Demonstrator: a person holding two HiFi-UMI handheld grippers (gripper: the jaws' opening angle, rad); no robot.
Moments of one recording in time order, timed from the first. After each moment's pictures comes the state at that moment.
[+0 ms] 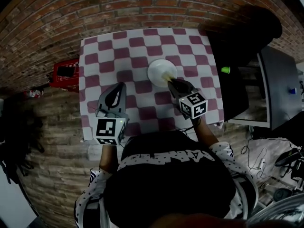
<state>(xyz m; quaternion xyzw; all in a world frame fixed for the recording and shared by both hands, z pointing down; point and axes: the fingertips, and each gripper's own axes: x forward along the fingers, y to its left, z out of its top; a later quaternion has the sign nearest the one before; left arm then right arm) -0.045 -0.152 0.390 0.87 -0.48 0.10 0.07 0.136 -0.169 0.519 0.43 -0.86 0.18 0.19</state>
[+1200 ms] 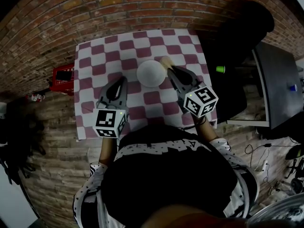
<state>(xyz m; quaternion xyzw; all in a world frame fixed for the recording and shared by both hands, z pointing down) 0.025 -0.151 0.372 0.88 -0.47 0.10 0.05 0.184 -0.168 0.394 0.44 -0.89 0.12 0.04</state>
